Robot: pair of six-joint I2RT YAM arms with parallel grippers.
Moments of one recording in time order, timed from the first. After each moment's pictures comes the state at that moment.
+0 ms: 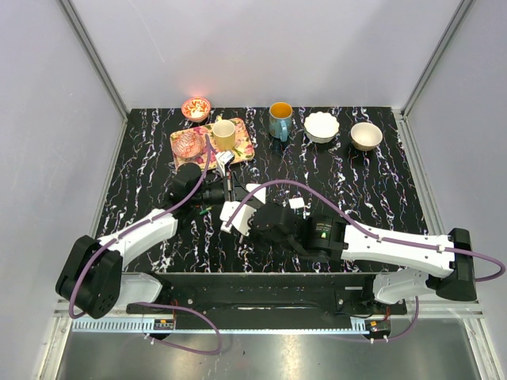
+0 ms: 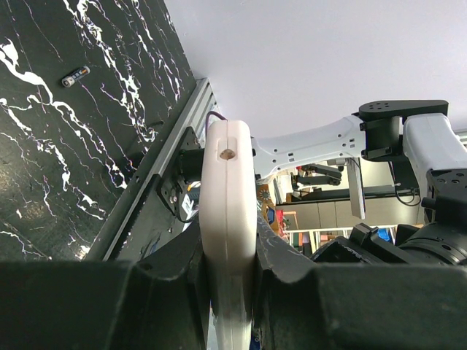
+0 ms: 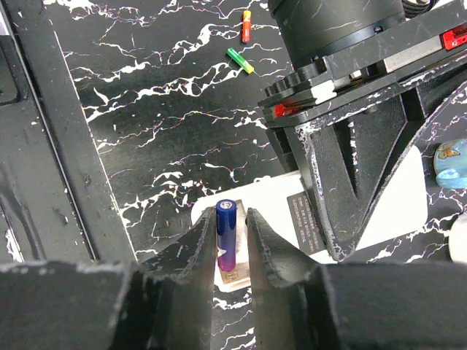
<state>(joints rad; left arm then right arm) -0.50 1.27 0.65 0.47 0.94 -1.14 1.32 1.31 1.20 -0.48 0.29 -0.23</state>
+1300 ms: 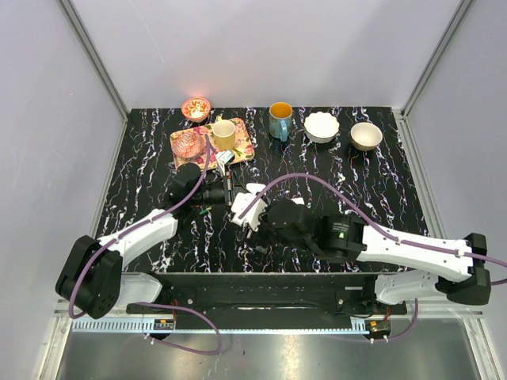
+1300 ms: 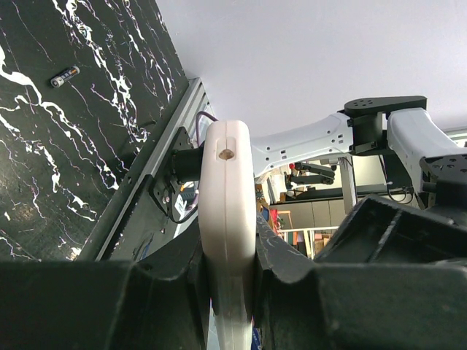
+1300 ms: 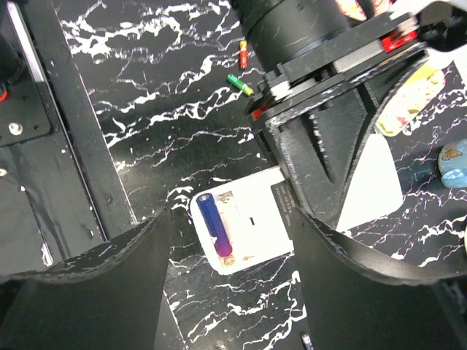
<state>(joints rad) -0.50 1.27 0.64 0.49 0.94 -1.17 1.32 1.23 1.20 -0.47 0.28 -0.17</state>
